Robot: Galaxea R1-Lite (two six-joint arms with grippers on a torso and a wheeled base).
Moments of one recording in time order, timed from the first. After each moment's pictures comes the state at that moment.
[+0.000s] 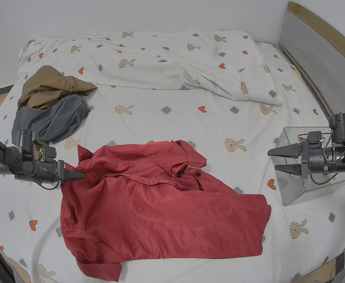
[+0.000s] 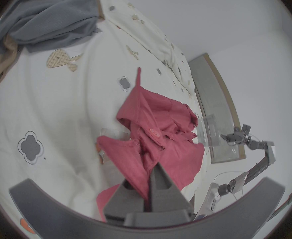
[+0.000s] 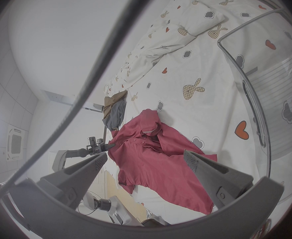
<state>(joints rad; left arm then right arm) 0.19 2.01 -1.03 -0.06 -0.88 0.00 0.02 1.67 -0.81 -0.25 0.83 0.48</state>
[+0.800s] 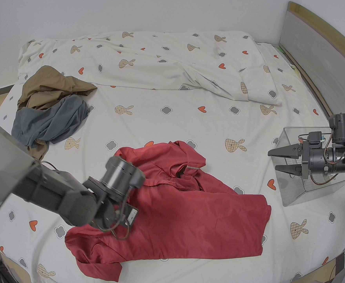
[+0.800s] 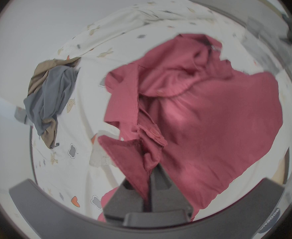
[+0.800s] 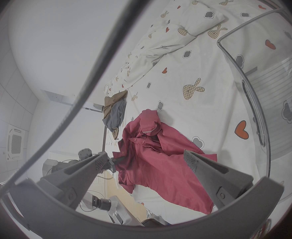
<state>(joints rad) -0.60 1.96 -0.92 -0.04 0.45 -0.04 0.02 1.67 -0.81 -0.25 0.83 0.48</state>
